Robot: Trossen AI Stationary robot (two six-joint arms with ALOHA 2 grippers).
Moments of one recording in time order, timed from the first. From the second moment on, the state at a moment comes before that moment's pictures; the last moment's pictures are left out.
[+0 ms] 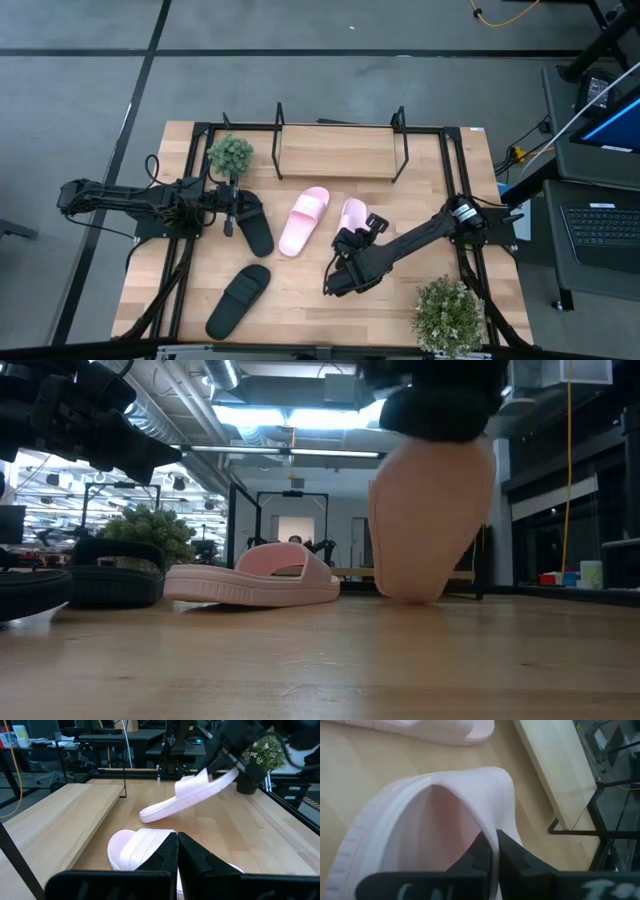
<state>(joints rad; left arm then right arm) 0.05 0.38 0.08 0.15 -0.01 -0.02 0.47 2.13 1.81 -1.51 0.69 1.06</state>
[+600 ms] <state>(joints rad) 0.05 0.38 0.08 0.15 -0.01 -0.02 0.47 2.13 1.92 -1.57 0.78 0.96</state>
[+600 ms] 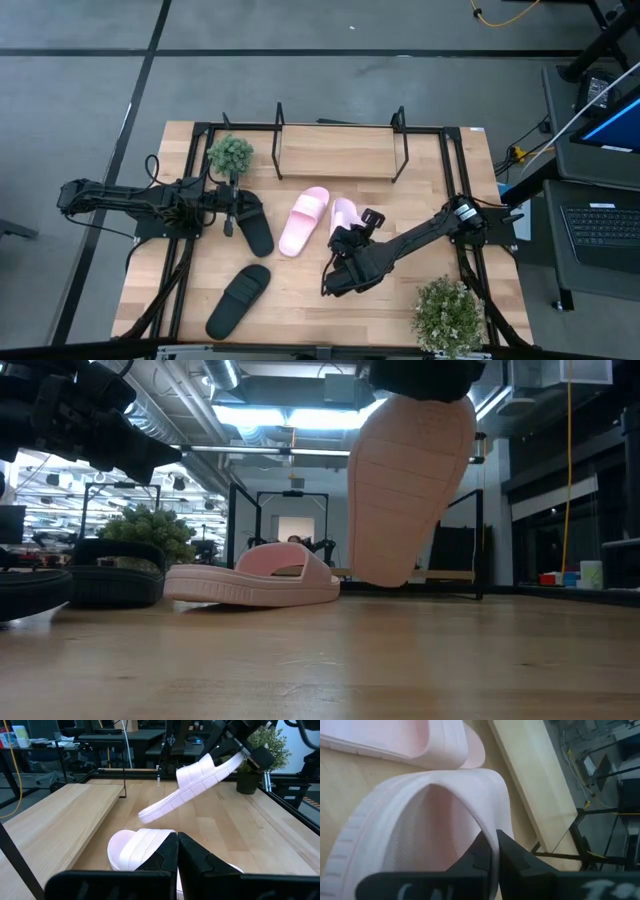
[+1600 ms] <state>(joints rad) 0.05 0.38 0.08 0.15 -0.01 -0.01 0.31 2.13 2.08 -1.53 1.22 0.52</state>
